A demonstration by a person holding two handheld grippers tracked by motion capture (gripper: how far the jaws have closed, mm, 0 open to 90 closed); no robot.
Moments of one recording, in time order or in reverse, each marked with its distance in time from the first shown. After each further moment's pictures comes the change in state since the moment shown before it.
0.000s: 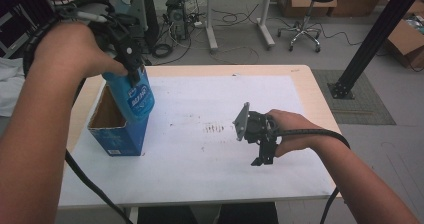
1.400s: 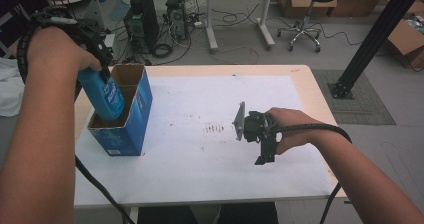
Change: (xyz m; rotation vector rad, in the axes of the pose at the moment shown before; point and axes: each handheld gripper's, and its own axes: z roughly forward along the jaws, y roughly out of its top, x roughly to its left) left arm 0.088 0.005 0.044 0.066 -0.019 -0.379; right arm -0.007 0.001 0.002 0.090 0.047 -0.003
